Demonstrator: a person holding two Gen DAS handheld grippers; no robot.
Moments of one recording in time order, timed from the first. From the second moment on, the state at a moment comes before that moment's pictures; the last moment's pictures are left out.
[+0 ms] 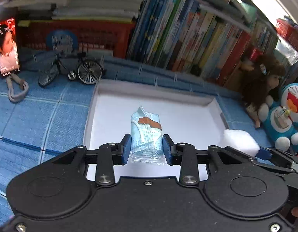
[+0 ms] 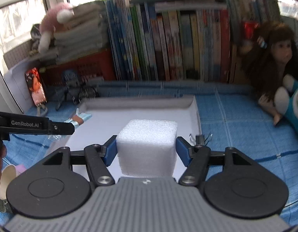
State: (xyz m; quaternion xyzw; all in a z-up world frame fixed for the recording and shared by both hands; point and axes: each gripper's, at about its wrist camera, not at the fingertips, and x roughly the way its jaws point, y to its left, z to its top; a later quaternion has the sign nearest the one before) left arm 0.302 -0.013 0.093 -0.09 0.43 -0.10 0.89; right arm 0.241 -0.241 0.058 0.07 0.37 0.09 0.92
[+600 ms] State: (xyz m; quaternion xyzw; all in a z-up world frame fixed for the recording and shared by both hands) left arm 0.330 -0.028 0.060 -0.09 0.50 -0.10 0.85; right arm 0.280 -0.235 0.032 0.08 0.47 0.08 0.88
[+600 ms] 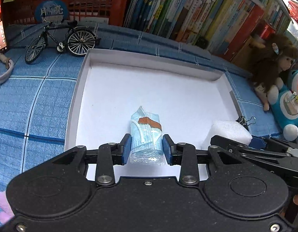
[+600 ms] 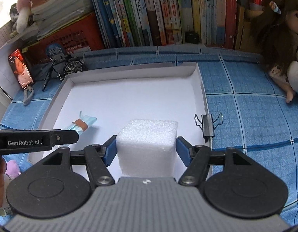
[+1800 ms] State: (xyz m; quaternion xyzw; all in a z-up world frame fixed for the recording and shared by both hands) left arm 0.302 -0.013 0.084 -0.10 0.47 -0.11 0.87; right arm 0.263 -0.242 0.057 0.10 0.47 0.08 0.87
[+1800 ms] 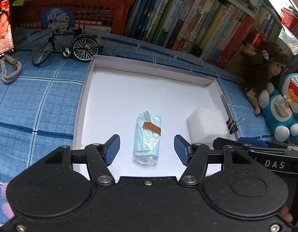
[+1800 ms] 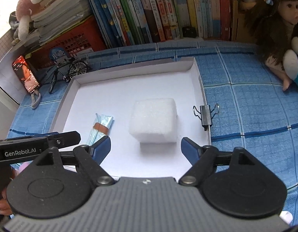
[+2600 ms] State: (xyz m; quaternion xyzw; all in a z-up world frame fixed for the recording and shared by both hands) left arm 0.167 0.007 0.134 -0.05 0.36 -0.16 0.92; right arm 0.141 -0.247 0.116 0.07 0.34 0.12 0.93
